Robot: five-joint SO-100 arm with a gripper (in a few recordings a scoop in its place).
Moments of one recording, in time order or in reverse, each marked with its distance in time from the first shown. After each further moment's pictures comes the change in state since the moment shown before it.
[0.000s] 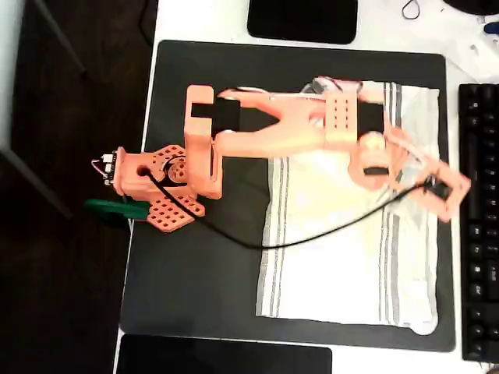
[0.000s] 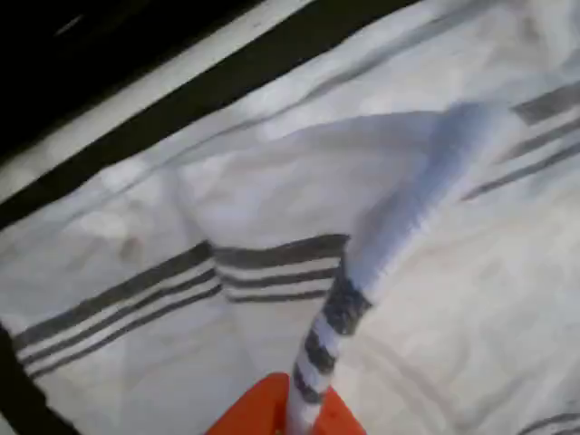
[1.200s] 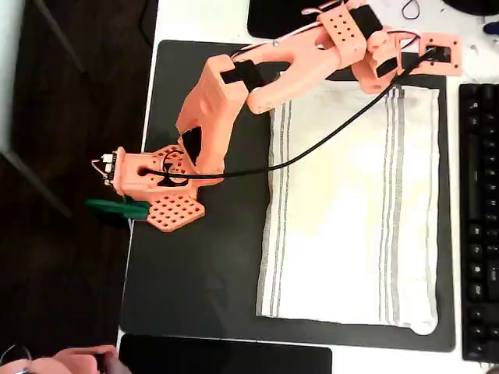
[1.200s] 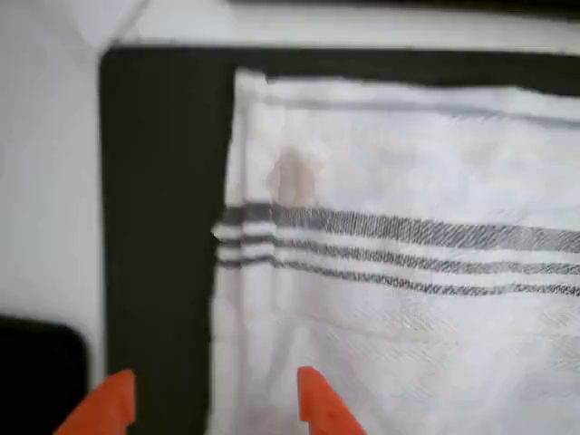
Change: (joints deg) arm -24.6 -16.4 -14.0 -2.5 -7.6
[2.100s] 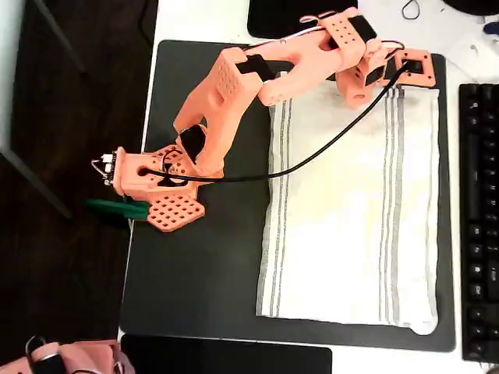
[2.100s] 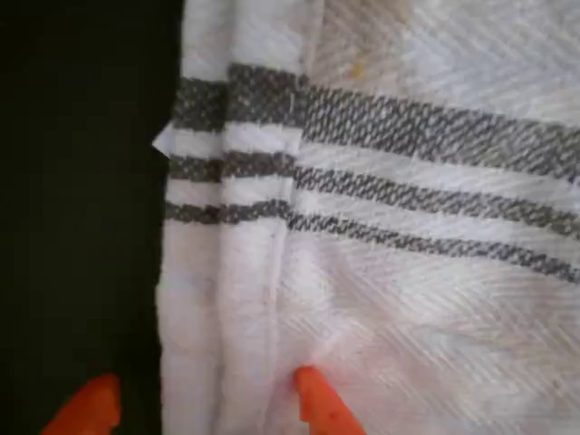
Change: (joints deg) arm -3.8 -10.2 5.0 -6.6 0.5
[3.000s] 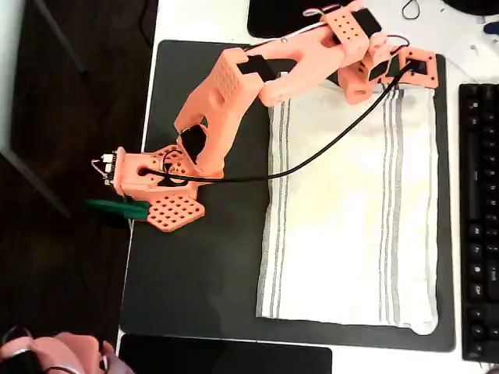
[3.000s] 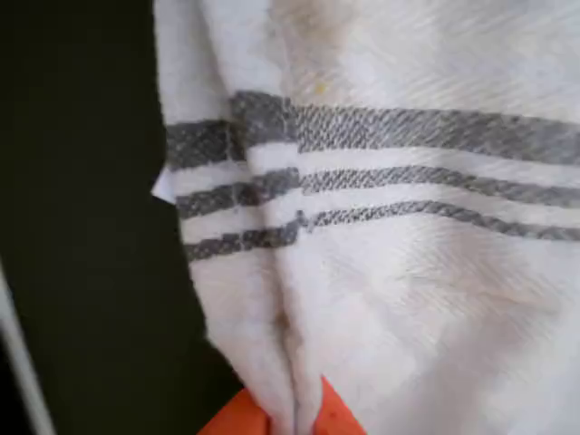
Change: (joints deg) arm 0.4 2.7 -7.4 9.2 4.3
